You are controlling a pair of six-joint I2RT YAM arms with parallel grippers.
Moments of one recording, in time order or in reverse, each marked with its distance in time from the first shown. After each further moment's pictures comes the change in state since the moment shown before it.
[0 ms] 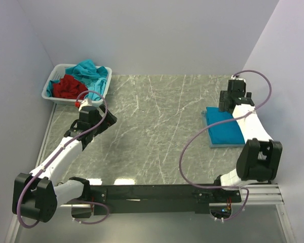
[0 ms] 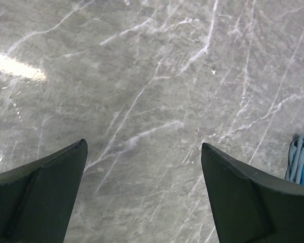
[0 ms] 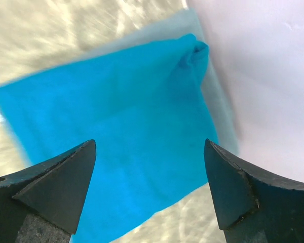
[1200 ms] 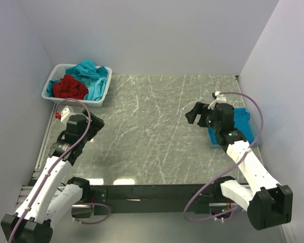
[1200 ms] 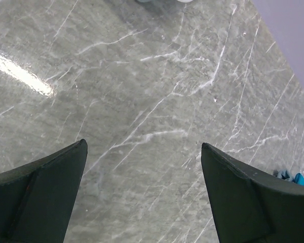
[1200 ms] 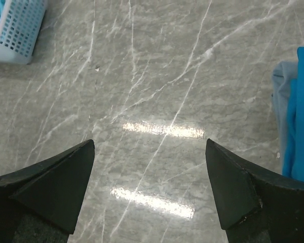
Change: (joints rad) left arm 0.000 -0.333 0.021 -0.324 -0.213 -0.148; right arm 0.278 -0.510 -0.479 0.397 -0.605 0.435
